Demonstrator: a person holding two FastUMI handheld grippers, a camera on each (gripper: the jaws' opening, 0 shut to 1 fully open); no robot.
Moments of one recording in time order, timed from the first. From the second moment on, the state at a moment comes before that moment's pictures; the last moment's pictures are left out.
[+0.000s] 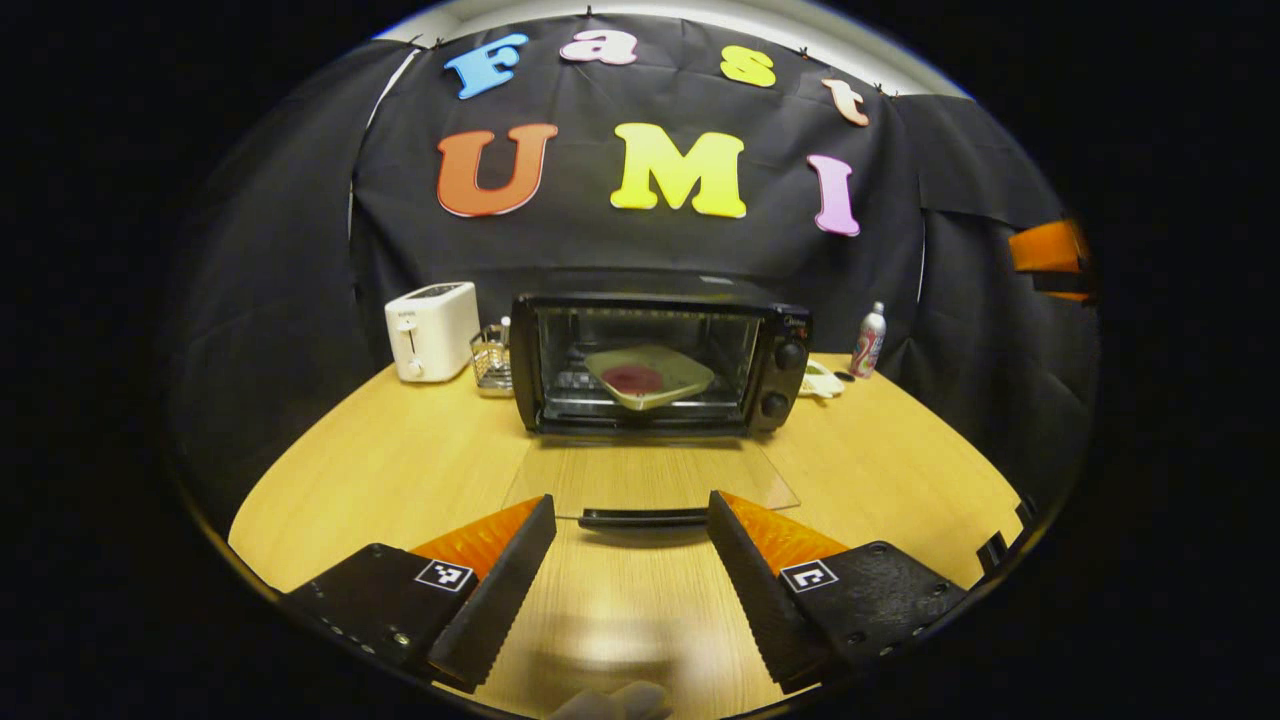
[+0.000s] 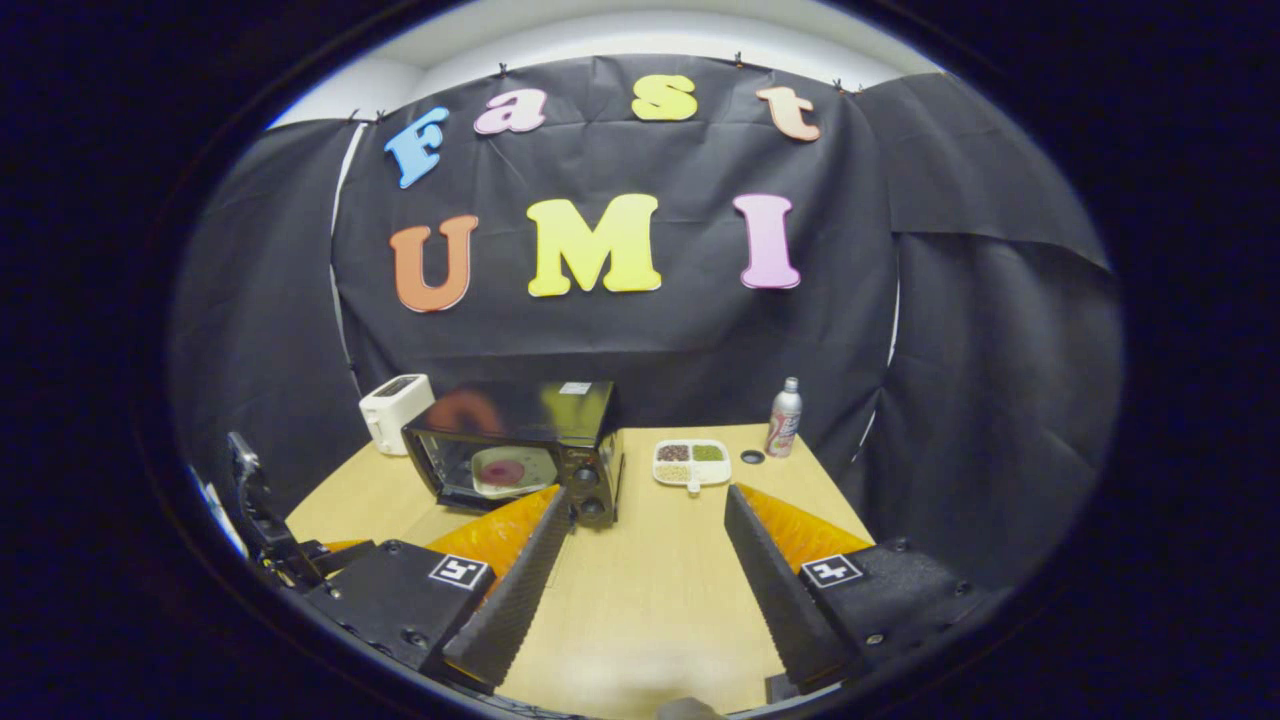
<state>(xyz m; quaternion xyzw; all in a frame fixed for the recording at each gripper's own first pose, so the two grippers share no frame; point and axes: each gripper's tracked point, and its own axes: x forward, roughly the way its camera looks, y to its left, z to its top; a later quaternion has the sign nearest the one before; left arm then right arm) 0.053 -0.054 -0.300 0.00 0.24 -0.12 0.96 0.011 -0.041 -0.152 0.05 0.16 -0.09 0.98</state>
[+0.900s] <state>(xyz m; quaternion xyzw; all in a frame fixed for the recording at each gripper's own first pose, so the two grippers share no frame) 0.089 -0.088 -0.401 0.03 0.31 -0.12 0.94 0.016 -0.068 -0.169 0.07 0.21 -0.13 0.97</state>
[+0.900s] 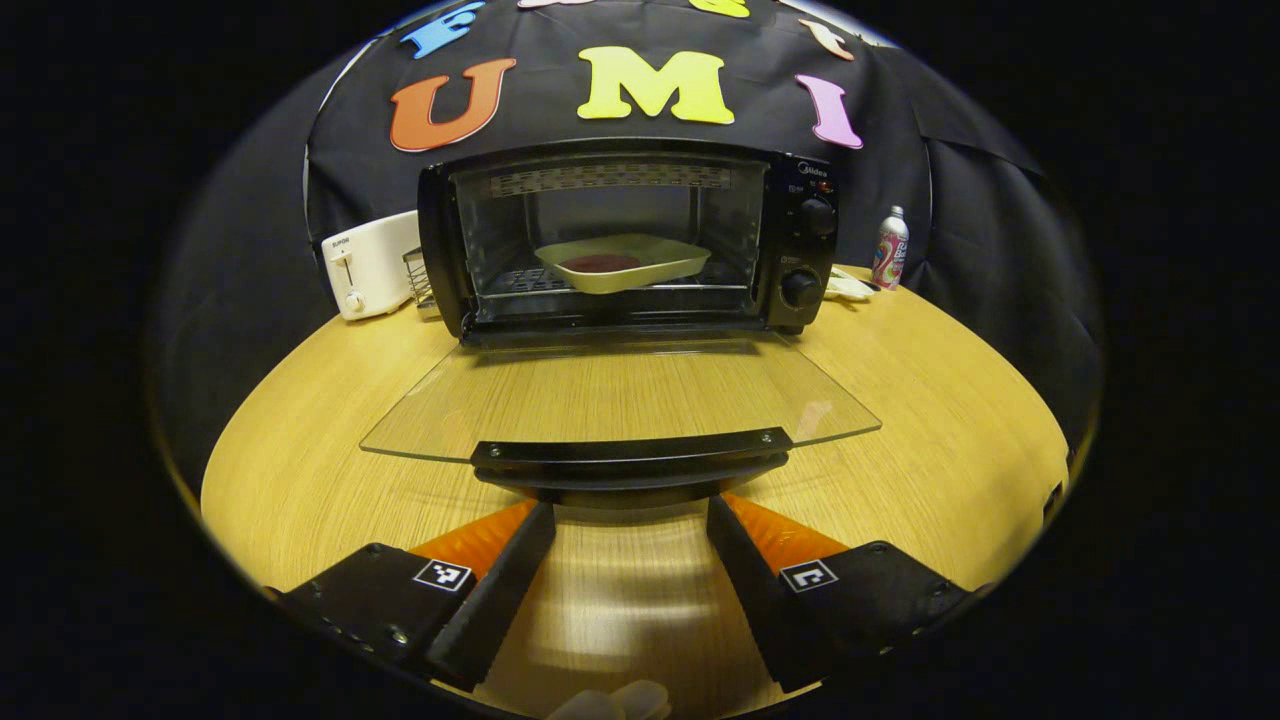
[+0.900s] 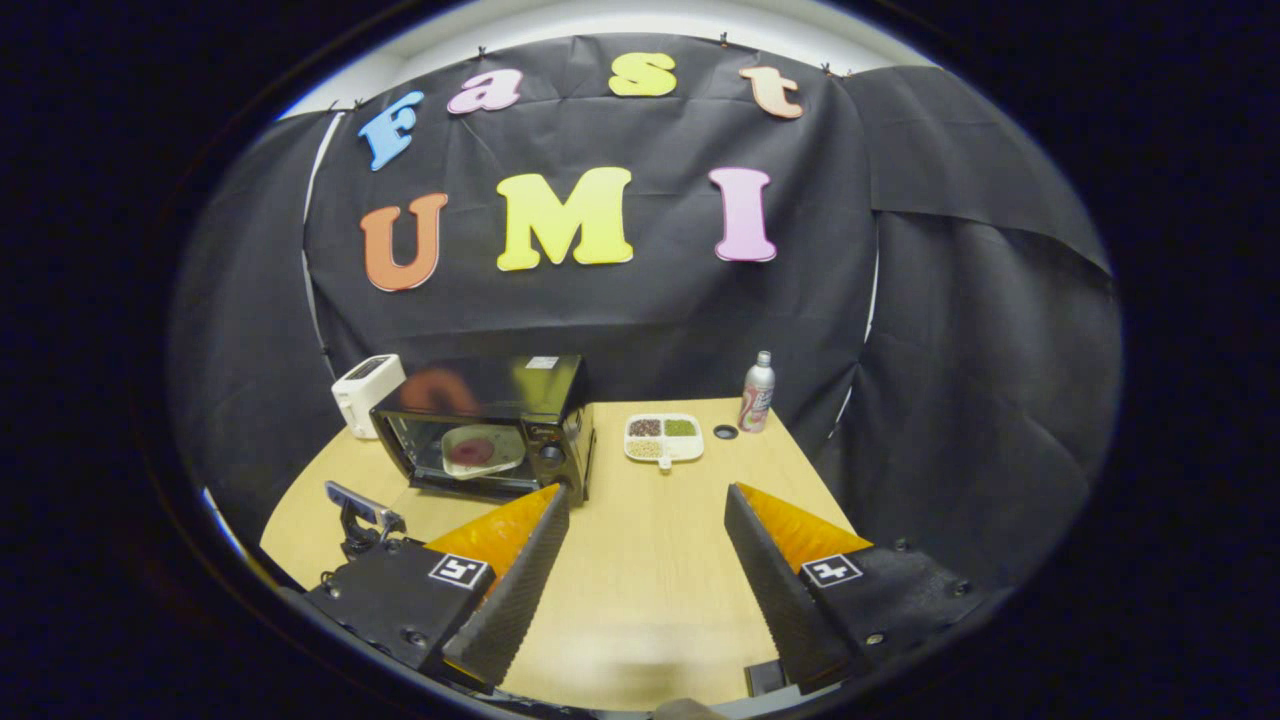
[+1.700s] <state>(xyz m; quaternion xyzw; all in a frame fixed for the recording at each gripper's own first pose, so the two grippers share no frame) 0.136 -0.083 -0.315 0.04 0.26 -0.12 0.96 0.025 -0.067 -0.181 0.10 0.21 -0.12 0.97</state>
